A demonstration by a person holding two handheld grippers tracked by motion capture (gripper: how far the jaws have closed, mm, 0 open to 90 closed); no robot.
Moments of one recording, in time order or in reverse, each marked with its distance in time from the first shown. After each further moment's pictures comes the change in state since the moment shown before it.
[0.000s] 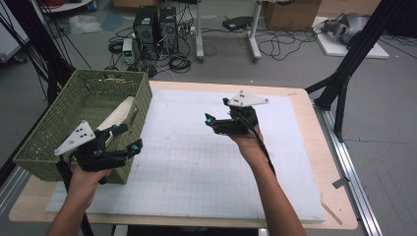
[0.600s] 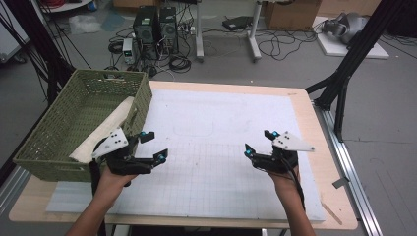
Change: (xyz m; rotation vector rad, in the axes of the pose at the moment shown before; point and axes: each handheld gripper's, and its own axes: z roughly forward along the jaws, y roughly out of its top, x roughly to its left) left arm -0.023 -0.028 0.047 0.053 -0.110 0.026; right arm -0.008 -0.097 -0.094 0.009 -0.174 0.069
